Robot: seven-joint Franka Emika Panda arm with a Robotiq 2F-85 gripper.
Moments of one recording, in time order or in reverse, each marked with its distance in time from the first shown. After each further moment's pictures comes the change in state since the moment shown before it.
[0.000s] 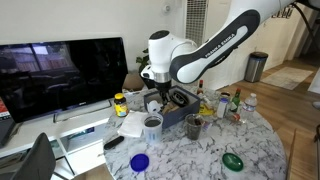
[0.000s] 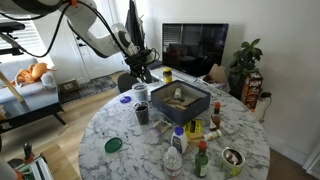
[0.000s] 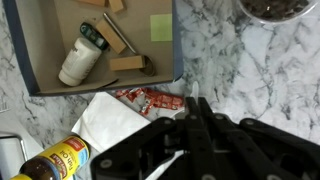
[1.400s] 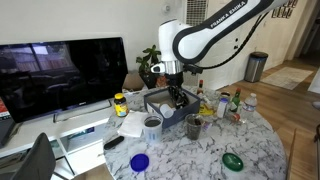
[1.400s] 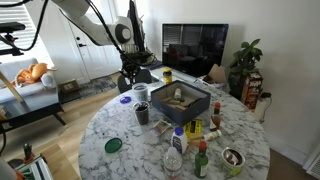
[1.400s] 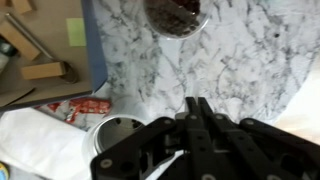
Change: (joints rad) arm -0.133 -0.128 0.112 -0.102 0.365 -0.192 -0.267
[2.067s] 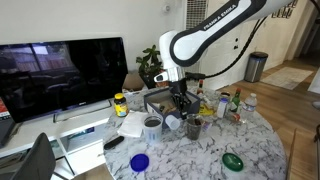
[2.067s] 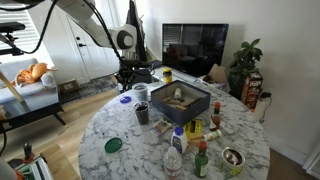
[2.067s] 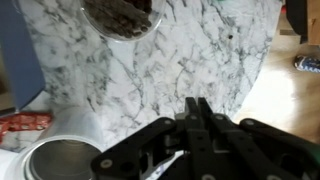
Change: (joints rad) arm -0.008 0.046 0.001 -0.001 0.161 -0.102 -0.113
